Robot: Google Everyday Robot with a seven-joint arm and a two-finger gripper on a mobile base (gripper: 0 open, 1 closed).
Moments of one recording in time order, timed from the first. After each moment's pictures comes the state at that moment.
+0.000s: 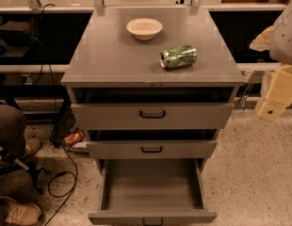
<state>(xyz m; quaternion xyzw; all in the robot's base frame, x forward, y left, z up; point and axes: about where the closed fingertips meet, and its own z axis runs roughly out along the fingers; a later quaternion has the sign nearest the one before) 0.438 -0.216 0.977 -0.60 0.78 -0.04 0.16</state>
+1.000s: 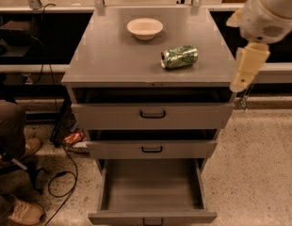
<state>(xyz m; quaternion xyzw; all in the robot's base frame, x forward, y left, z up) 0.539 -0.208 0.973 -0.65 0.73 -0.08 0.20</state>
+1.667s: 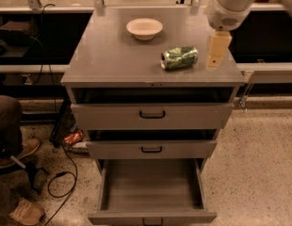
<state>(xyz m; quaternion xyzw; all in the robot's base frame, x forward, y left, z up) 0.654 -0.186 0.950 -0.66 0.71 -0.14 0.20</state>
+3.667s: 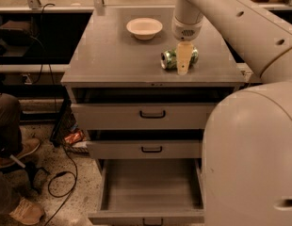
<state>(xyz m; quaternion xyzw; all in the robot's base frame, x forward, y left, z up) 0.737 -0.128 0.865 -0.69 0.71 -0.11 0.13</state>
